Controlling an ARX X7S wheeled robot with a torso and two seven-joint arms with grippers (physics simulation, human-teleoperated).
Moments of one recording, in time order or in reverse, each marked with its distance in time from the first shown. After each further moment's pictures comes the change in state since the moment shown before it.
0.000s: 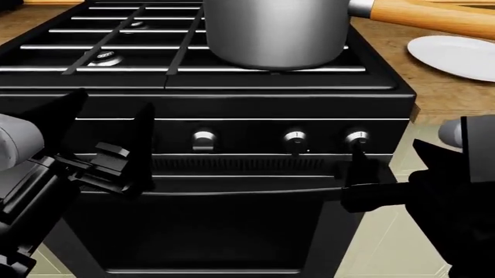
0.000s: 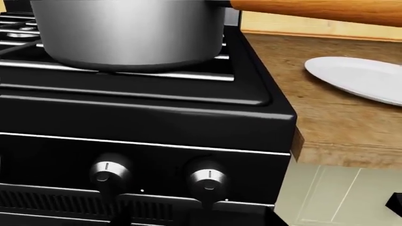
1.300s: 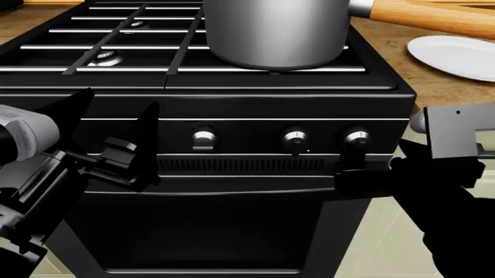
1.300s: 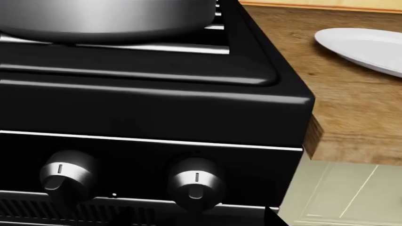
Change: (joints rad) left arm -0.010 0.024 0.052 -0.040 0.083 0.009 0.046; right arm 0.013 -0.077 -0.088 0.207 -0.212 0.053 -0.181
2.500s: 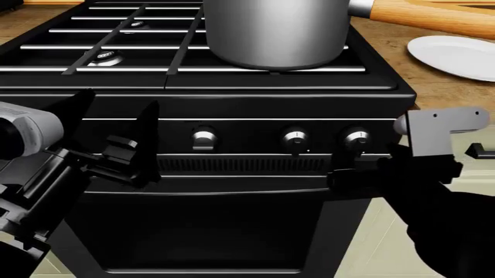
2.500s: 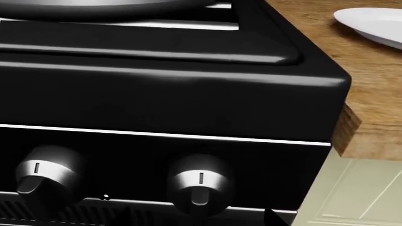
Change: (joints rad) left arm 0.004 0.003 0.022 -0.021 0.029 0.016 0.010; right arm -0.017 -0.048 -0.054 0.094 -0.145 -0.022 -0.128
